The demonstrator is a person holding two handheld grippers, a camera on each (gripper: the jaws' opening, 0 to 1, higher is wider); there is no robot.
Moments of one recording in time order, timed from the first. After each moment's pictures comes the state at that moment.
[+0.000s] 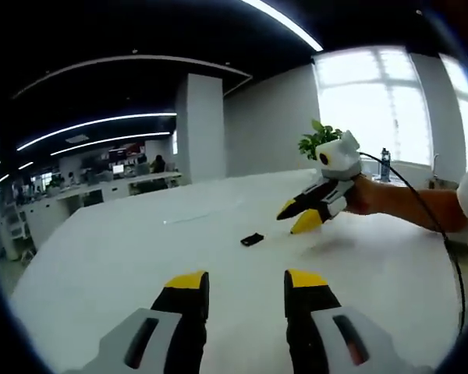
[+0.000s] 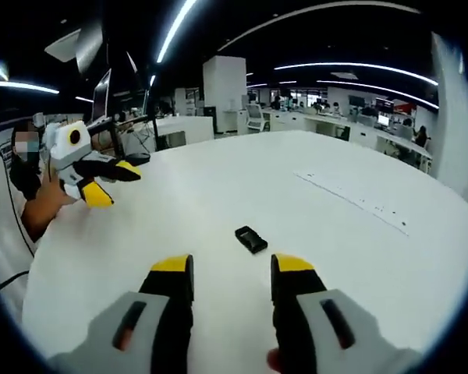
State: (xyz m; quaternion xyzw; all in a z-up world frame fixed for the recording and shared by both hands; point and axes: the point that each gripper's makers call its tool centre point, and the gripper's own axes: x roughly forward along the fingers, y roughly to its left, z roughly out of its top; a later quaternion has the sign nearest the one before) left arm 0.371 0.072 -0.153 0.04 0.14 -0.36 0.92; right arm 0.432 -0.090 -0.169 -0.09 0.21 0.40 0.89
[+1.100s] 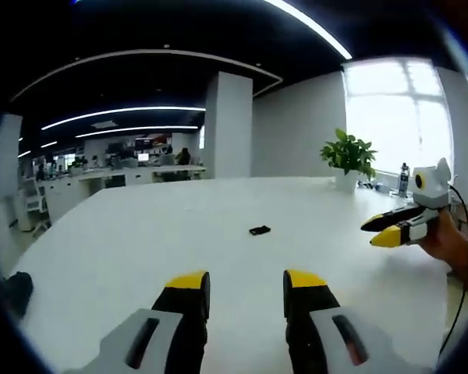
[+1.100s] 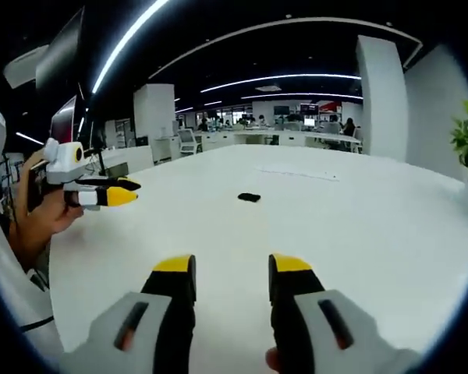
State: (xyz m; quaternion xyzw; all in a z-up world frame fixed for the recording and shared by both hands) left arm 0.333 0.094 -0.162 -0.02 0.15 -0.29 0.95; right arm 0.289 -0.134 -0.167 -0.03 0.17 0.22 0.96
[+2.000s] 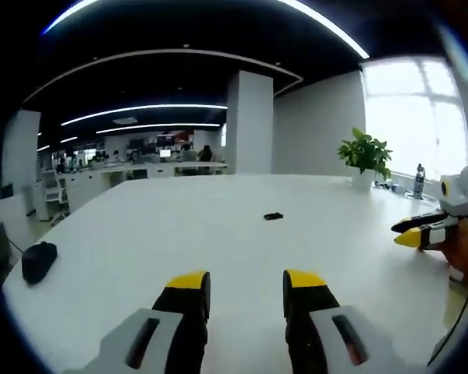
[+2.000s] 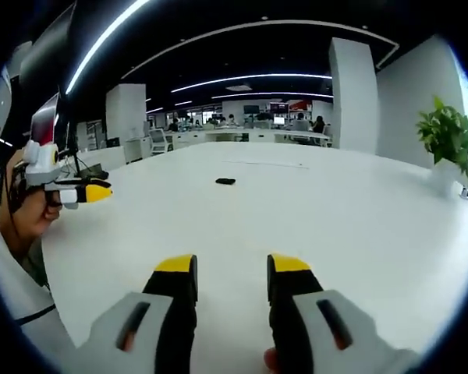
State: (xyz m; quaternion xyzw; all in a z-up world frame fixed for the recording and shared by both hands) left arm 0.302 0.120 -0.173 -0.02 0.15 -0.23 0.96; right arm 0.245 -0.158 -0.177 -0.03 0.17 0.14 0.97
